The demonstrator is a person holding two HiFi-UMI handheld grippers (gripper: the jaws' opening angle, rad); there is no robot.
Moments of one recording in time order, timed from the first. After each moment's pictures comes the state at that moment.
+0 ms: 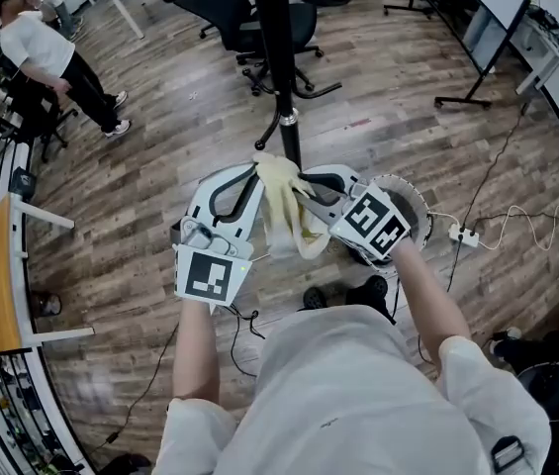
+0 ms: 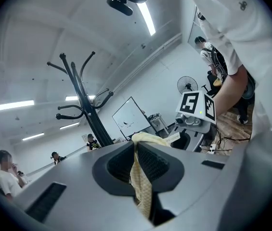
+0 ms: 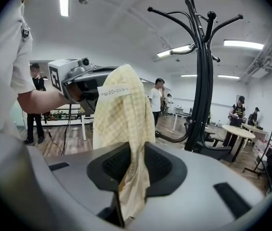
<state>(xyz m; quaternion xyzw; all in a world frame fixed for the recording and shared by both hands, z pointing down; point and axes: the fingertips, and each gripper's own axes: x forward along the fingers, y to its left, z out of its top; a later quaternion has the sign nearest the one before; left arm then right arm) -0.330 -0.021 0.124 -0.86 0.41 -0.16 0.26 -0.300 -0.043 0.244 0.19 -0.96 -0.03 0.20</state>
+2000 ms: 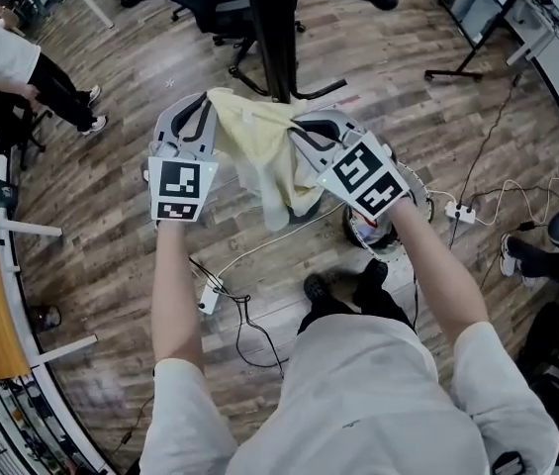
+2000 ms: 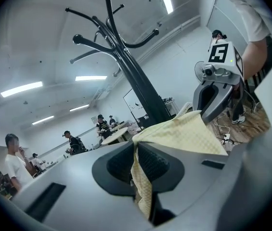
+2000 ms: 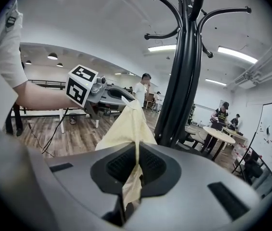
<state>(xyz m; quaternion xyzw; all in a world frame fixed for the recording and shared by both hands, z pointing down) -0.422 -0.220 0.171 -0.83 0.49 -0.21 0.19 -0.313 -0.168 0.219 0.29 -0.93 -0.06 0.24</state>
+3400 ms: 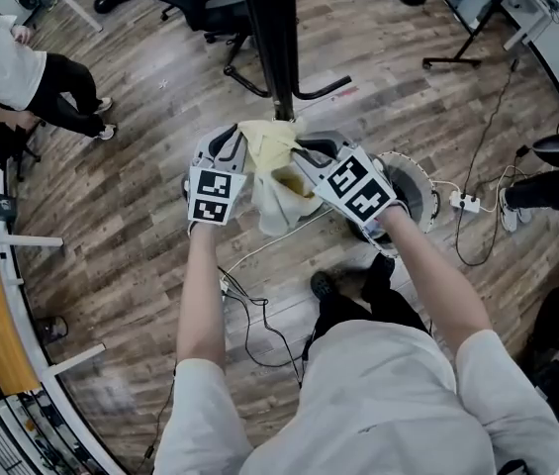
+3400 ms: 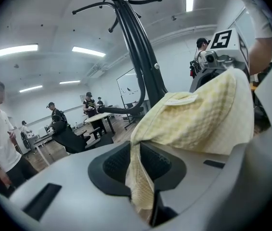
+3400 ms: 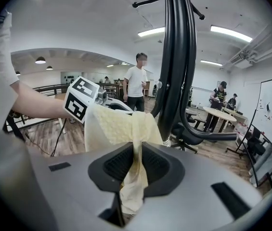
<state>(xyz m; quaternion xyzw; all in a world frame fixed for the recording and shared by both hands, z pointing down) -0.403 -0.239 0.329 -0.86 0.44 -0.24 0.05 -0.314 -0.174 0.313 0.30 -0.91 0.03 0.28</state>
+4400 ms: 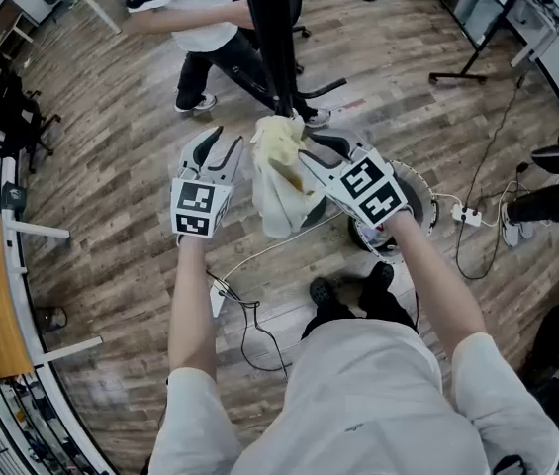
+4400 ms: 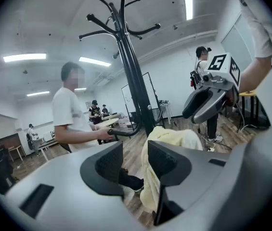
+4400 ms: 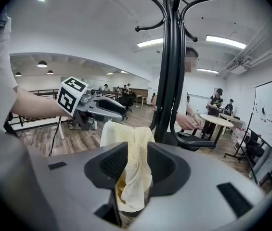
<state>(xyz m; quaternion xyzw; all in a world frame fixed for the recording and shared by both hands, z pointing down) -0.415 -0.186 0.258 -0.86 0.47 -0.19 0.07 -0.290 -0.151 0.270 0.31 -0.92 0.00 0.24</state>
